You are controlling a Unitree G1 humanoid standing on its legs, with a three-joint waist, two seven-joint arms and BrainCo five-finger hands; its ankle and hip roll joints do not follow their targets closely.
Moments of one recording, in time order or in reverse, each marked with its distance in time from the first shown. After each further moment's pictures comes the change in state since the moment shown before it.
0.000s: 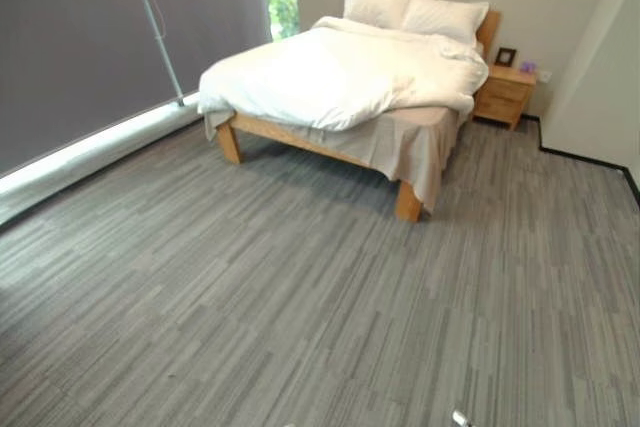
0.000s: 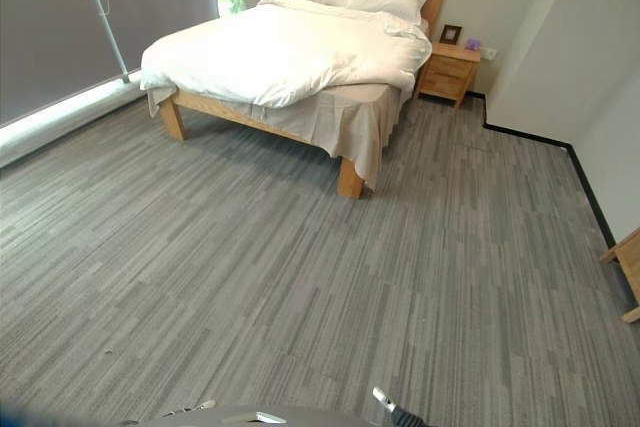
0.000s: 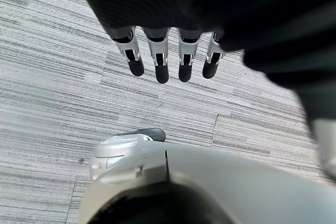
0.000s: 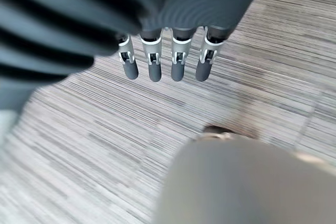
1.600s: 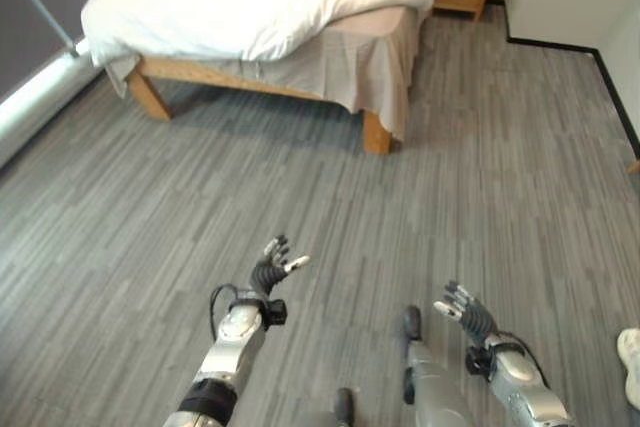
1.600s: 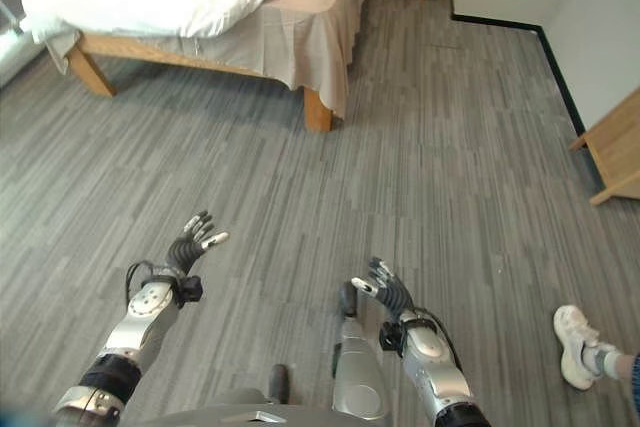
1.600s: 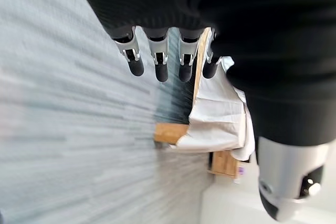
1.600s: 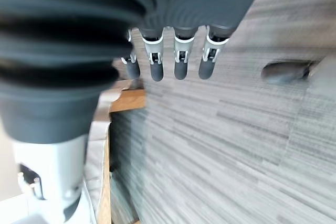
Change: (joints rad) left arm -0.100 0.087 0.017 -0.933 -0.310 -0.033 0.085; right arm 0.065 -0.114 -0.056 -0.972 0.143 -0.011 -0.041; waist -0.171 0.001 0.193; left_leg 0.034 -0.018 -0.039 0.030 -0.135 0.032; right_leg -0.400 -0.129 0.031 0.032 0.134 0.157
